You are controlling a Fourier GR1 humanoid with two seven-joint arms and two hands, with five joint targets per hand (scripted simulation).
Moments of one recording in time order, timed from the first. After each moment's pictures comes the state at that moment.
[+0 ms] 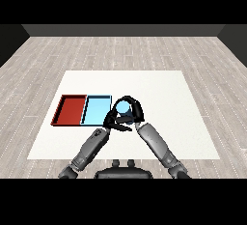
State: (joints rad) left arm -0.39 0.00 -0.46 -1.12 0.35 0.21 -0.34; right arm -0.46 0.00 0.44 -1.42 -0.02 -0.45 -0.06
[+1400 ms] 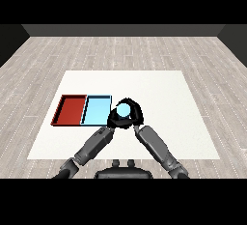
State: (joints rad) left arm -0.50 0.01 -0.60 -0.96 0.67 0.37 -0.56; right arm -0.43 0.00 0.50 -1.45 -0.26 -0.48 -0.18
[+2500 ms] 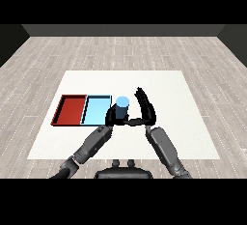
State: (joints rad) left arm -0.52 0.01 -0.55 -0.91 0.62 0.42 -0.62; right arm -0.32 -0.05 0.35 -1.56 -0.25 -0.32 -0.19
